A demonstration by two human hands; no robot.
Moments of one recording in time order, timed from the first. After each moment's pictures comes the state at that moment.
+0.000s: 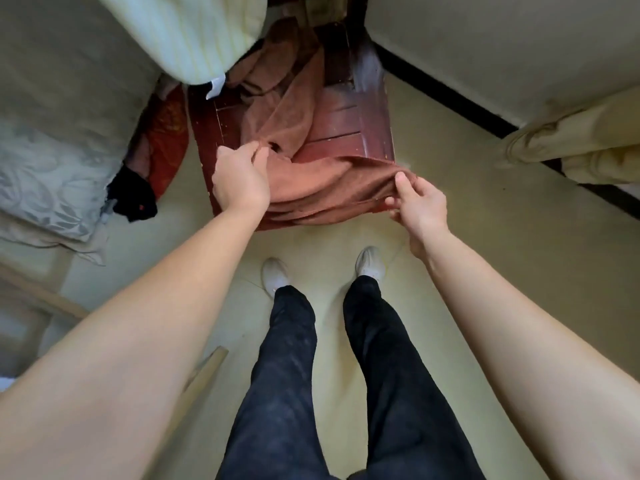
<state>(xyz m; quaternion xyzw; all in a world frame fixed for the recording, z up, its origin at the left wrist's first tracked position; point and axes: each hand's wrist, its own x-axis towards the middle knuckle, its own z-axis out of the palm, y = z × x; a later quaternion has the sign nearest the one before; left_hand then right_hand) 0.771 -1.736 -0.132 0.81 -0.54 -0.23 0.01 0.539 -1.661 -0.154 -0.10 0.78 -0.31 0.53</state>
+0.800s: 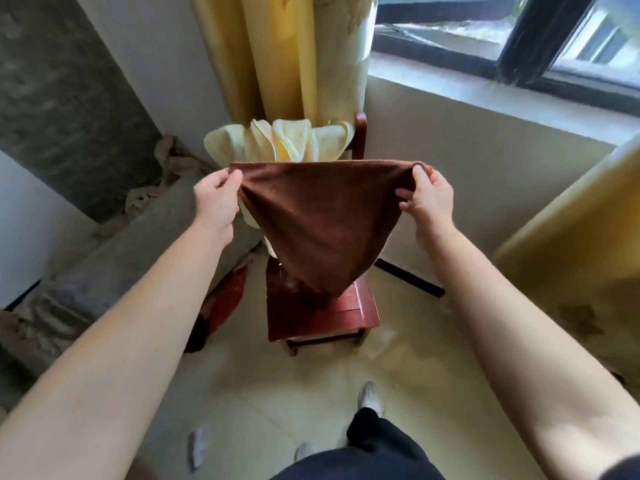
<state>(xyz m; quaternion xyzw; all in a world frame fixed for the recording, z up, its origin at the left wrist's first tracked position) 0.848 -1.719 0.296 0.64 -0.35 -0.44 0.52 0.547 -1.692 0.279 -0.27 0.64 -0.59 0.41</state>
